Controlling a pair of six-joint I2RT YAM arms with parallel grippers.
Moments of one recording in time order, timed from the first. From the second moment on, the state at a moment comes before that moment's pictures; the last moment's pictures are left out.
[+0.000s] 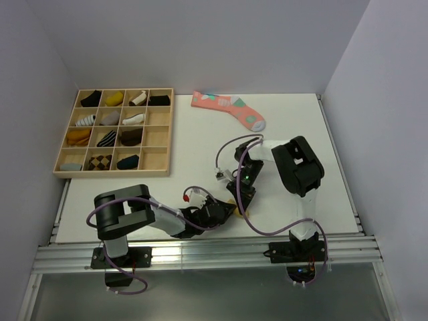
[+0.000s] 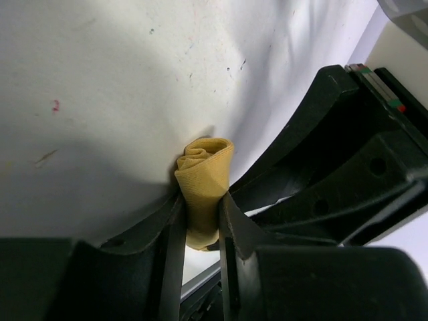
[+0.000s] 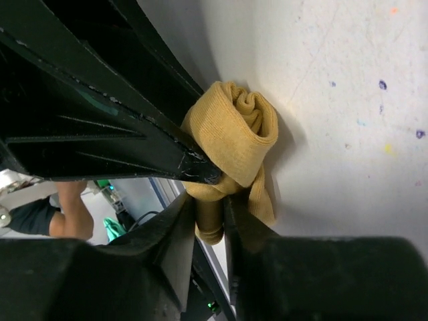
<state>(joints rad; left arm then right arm) -1.29 1.80 0.61 0.51 -0.51 -2.00 0.47 2.04 1.18 -1.17 -0.74 -0.72</state>
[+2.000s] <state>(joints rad) -0.13 1.75 1.21 0.27 0.09 -1.01 0.23 1.41 1.10 -0.83 -0.34 -0.54</state>
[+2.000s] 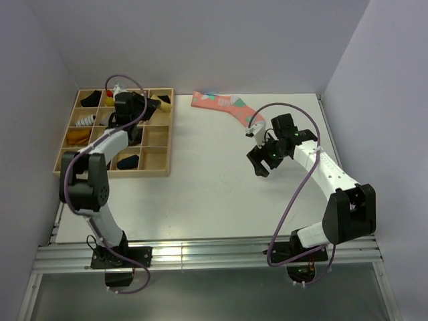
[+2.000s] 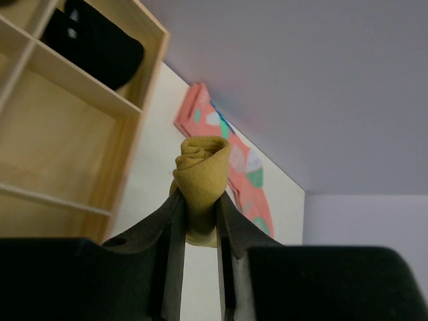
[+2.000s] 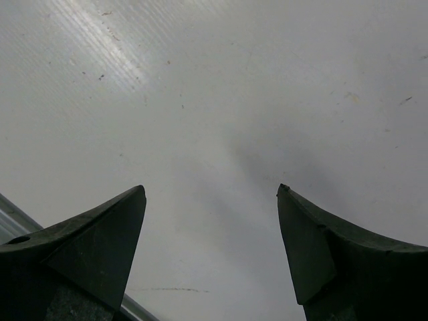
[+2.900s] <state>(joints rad) -0.02 2.28 1.56 0.20 0.21 -1.10 0.22 1.47 1.07 -0.74 -0.28 -0.52</state>
